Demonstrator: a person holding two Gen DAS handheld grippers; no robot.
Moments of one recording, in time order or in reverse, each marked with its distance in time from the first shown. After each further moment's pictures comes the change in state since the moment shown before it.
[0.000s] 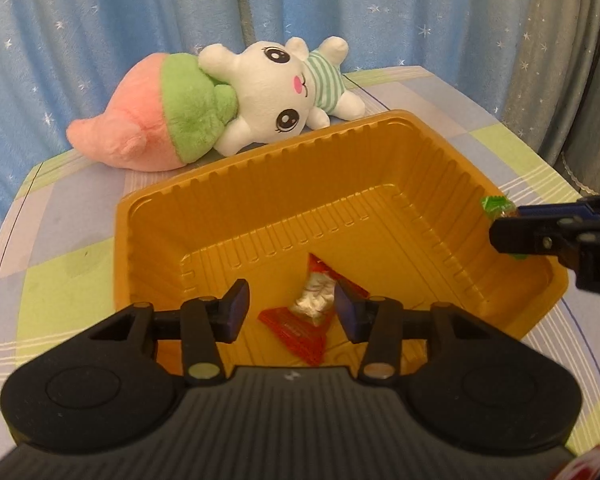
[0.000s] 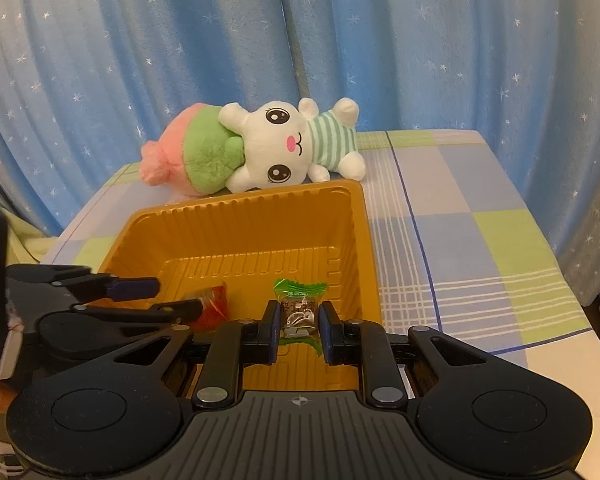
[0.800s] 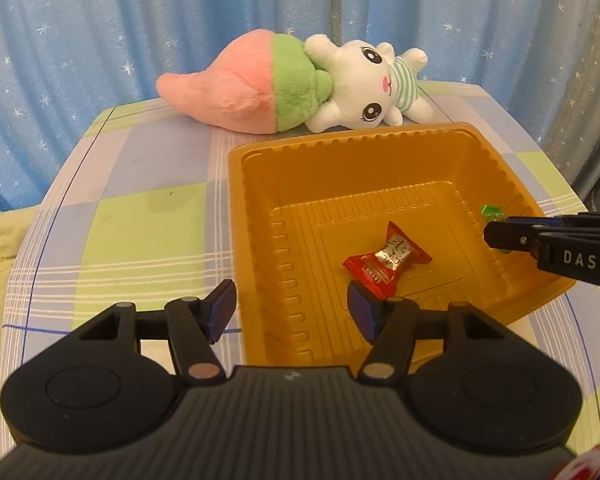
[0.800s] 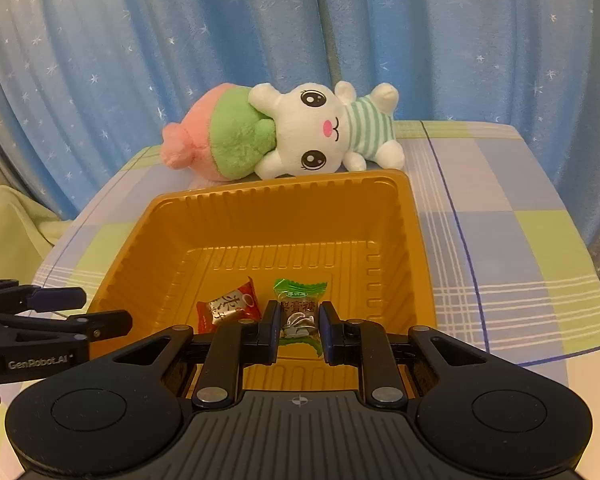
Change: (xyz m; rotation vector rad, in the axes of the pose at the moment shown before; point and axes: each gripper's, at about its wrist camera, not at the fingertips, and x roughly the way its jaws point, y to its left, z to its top) left arm -0.049 0.052 -0.024 -0.180 0.040 0.090; right arm 0.028 0.019 0.004 -0.039 0.043 0.050
